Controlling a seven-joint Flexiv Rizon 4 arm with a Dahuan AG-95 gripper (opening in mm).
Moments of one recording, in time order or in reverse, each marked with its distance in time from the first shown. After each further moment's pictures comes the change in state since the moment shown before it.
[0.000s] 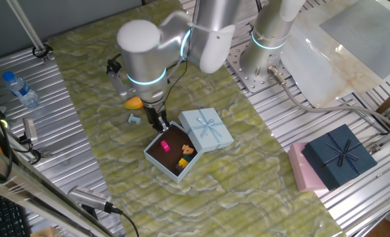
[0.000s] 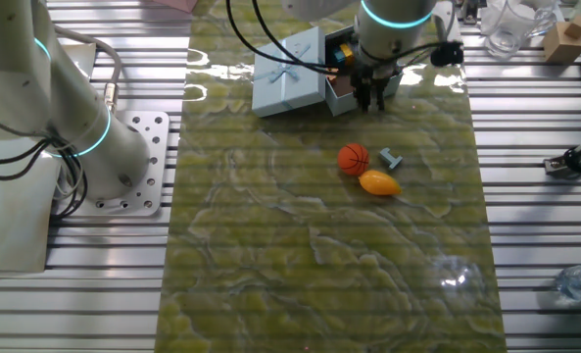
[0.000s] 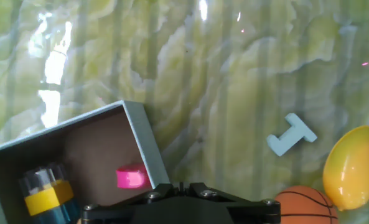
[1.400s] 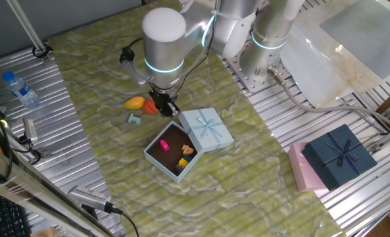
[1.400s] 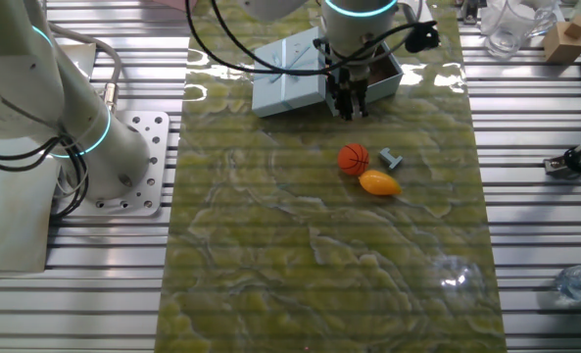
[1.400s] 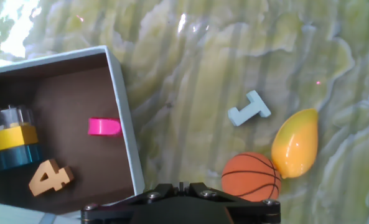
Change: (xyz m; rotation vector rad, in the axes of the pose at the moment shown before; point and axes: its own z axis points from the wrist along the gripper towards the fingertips) arm 0.042 -0.034 -0.023 0.092 -0.040 -0.117
